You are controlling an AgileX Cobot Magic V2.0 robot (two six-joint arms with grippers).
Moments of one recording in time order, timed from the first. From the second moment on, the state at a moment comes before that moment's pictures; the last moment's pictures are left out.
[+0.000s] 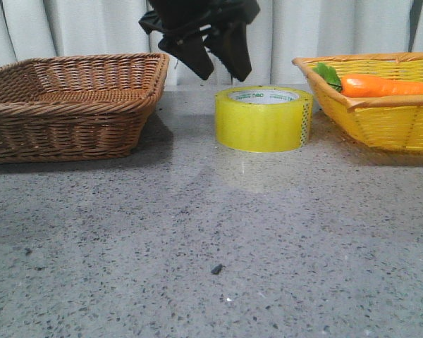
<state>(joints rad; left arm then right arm) -0.59 2.03 -1.88 -0.30 0.88 0.31 0.48 0.42 -1.15 -0.10 0.95 0.07</state>
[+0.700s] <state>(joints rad) -0.60 2.13 -1.92 -0.38 0.81 0.31 0.48 0.44 -1.15 -0.11 0.95 0.07</state>
